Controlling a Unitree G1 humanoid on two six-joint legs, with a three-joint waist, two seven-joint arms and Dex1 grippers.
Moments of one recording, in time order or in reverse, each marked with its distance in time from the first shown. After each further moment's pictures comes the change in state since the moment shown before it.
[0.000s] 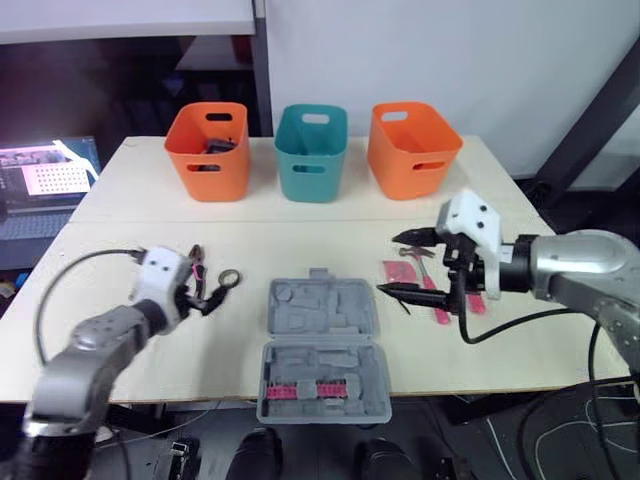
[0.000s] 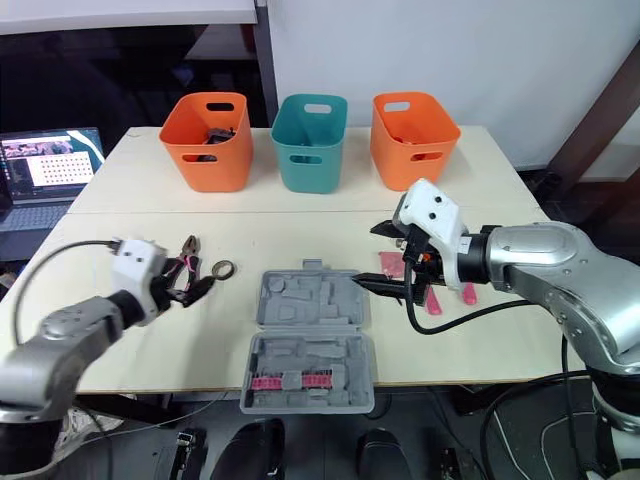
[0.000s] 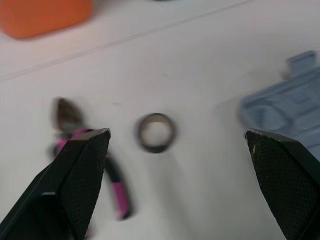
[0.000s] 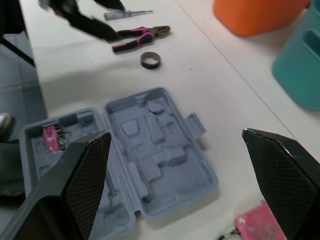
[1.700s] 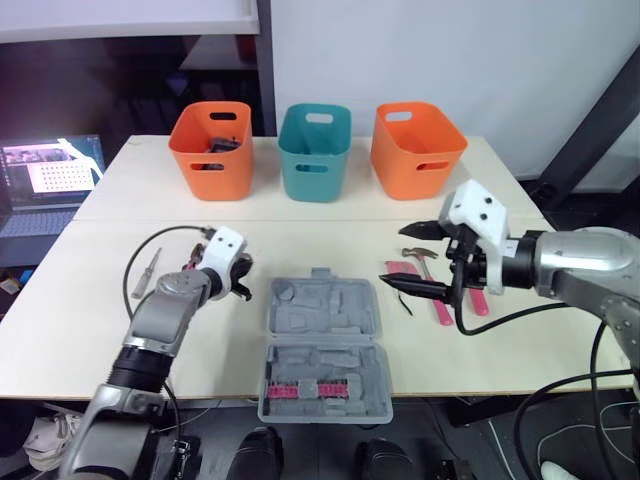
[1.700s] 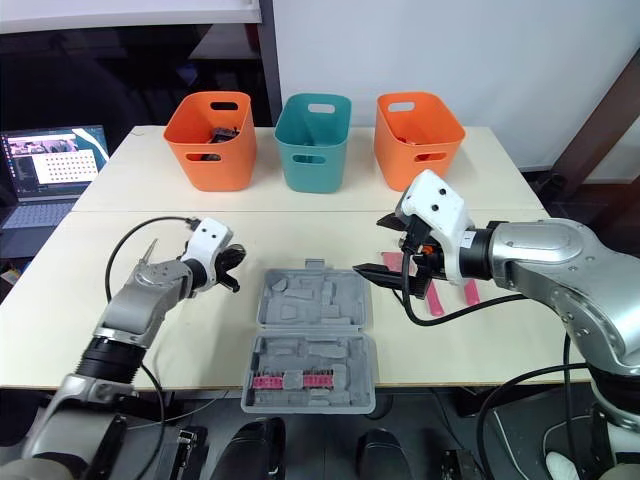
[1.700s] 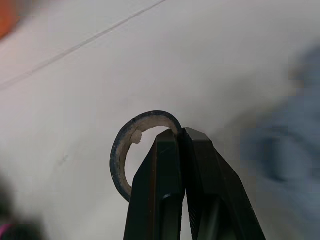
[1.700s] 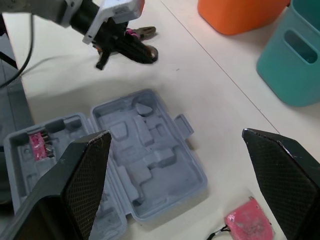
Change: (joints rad) left arm -0.369 -0.001 -0.300 0.420 0.243 -0.237 -0.323; right arm -0.004 0.007 -0.073 -0.060 0.032 0.104 -0.085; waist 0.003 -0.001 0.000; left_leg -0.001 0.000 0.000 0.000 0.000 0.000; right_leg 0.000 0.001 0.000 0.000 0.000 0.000
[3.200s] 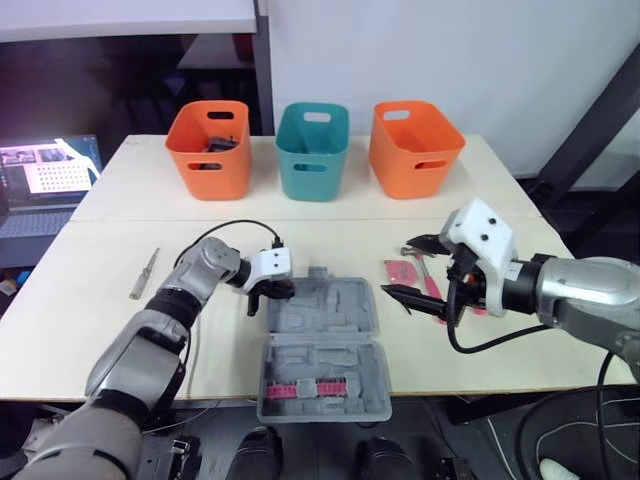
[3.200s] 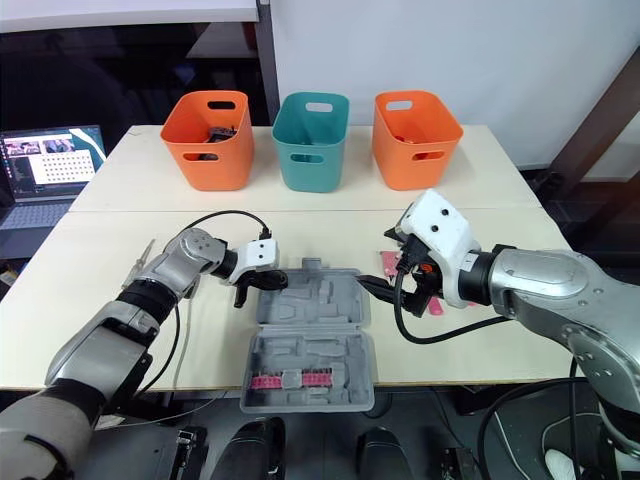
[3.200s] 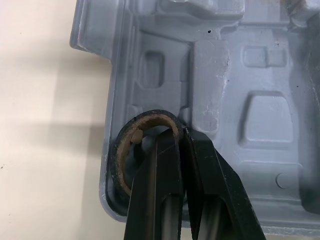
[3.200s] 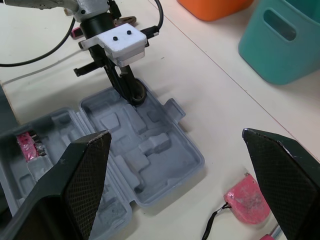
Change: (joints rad) left arm -0.409 -0.097 -0.252 0.832 0.292 -0.631 -0.492; right arm 0.099 0.006 -0.088 -0.131 0.133 0.085 -0.228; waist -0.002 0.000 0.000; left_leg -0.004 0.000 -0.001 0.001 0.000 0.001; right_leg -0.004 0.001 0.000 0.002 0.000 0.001
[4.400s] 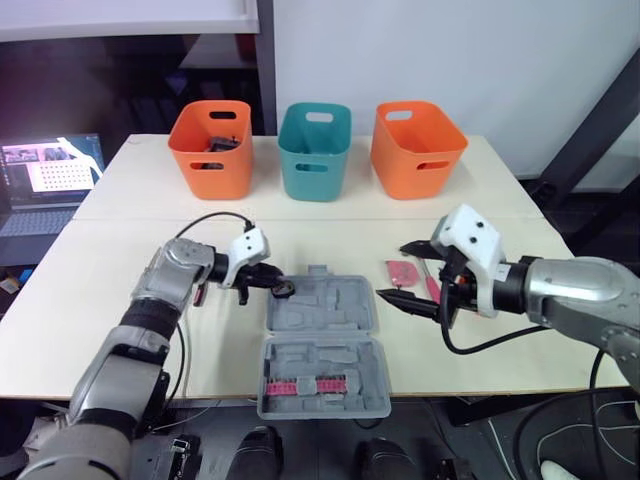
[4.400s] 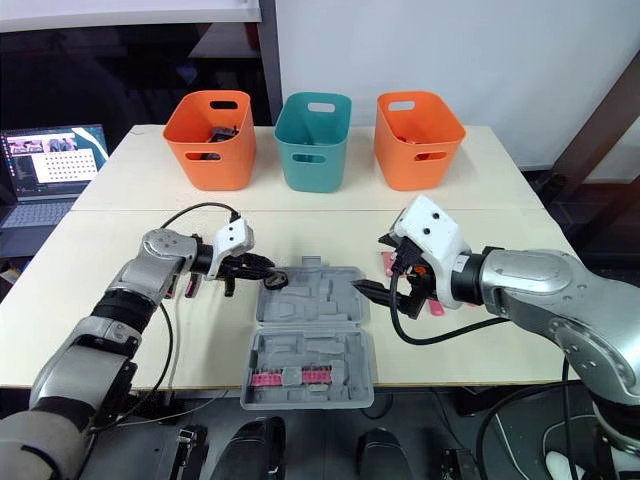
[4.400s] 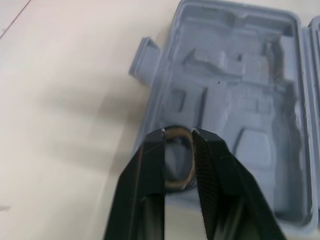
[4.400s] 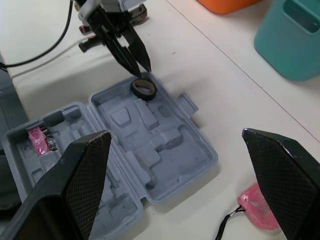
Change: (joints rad) left arm 0.118 0.019 0.242 -0.131 -0.155 0.063 -0.027; right arm -0.007 0.003 0.067 0.043 -0.027 -0.034 0.027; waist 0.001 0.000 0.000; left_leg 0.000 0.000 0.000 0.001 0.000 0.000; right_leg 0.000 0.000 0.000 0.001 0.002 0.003
